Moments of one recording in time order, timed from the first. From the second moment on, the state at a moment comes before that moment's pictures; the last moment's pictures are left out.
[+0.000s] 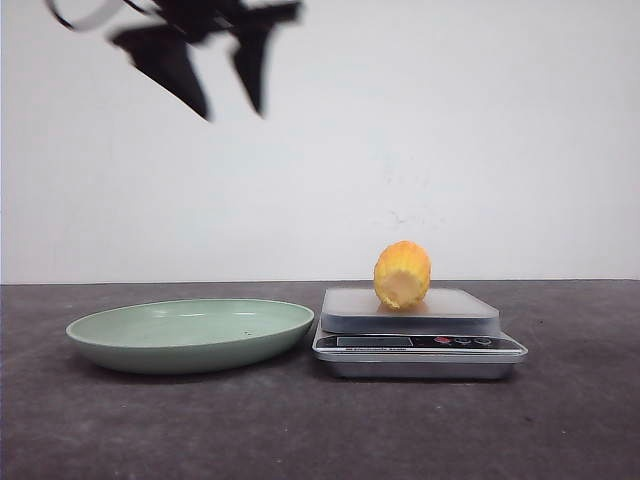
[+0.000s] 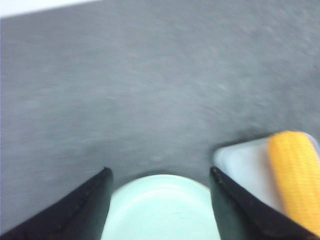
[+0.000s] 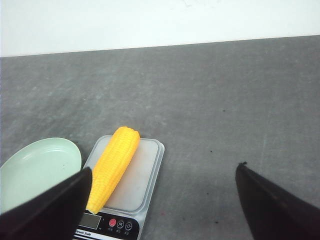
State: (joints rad) left arm -0.52 1.53 1.53 -0.68 -0.24 -0.18; right arm 0.10 0.68 0.95 -0.67 -0.21 0.18
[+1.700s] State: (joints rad) left arm -0.24 0.38 1.39 -1.30 -0.16 -0.13; right arm 0.38 0.81 0.97 -0.61 -0.13 0.21
